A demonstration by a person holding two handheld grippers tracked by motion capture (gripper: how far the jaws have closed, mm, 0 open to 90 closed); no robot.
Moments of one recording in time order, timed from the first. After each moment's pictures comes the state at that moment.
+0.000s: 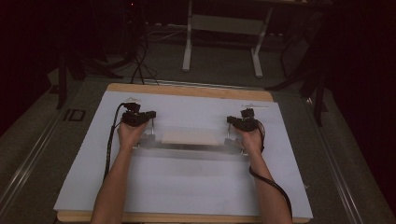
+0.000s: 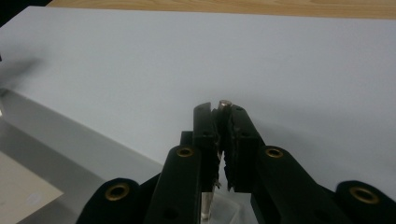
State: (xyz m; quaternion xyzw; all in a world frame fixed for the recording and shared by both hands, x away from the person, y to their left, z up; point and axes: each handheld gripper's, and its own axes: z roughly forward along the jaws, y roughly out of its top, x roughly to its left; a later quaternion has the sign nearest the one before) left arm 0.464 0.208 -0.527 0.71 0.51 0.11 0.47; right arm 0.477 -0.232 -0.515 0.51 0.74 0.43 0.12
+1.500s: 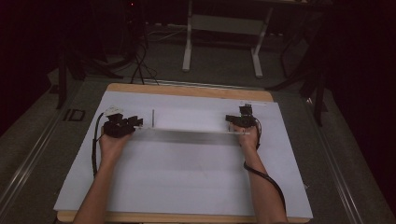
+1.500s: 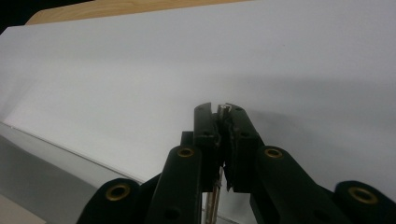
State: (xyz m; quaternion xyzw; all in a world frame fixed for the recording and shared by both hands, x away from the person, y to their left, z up) left arm 0.397 0.246 -0.514 0.72 0.48 0.18 0.48; right arm 0.495 -0.226 -0.520 0.57 0.71 0.42 0.08
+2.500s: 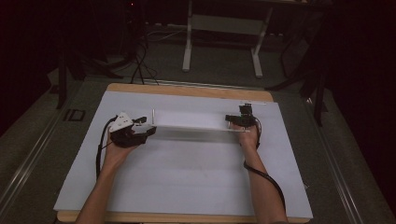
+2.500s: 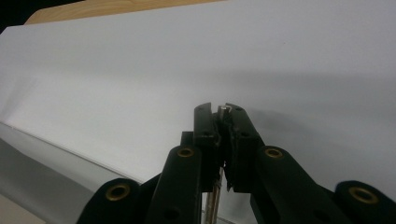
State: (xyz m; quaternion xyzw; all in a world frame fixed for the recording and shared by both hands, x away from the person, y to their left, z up) left arm 0.363 0.207 -0.493 0.74 0.32 0.23 0.54; right arm 0.497 -0.226 -0.519 0.57 0.70 0.42 0.08
